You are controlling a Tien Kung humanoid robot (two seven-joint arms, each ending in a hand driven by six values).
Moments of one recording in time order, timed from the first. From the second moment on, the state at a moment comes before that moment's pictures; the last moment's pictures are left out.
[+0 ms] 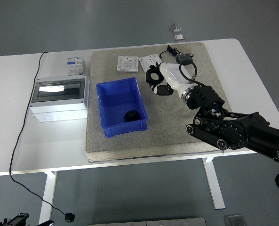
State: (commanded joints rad) left arm -0.26 0.10 -0.83 -0.31 0.80 0.07 0.47; right arm 0.96 -0.08 0.28 0.86 -1.56 -0.48 -0.14
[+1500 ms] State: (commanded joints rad) left arm -0.26 0.10 -0.82 -0.31 0.79 0.07 0.47; right arm 0.96 -0.07 0.21 1.12 -1.78 -0.10 -0.32
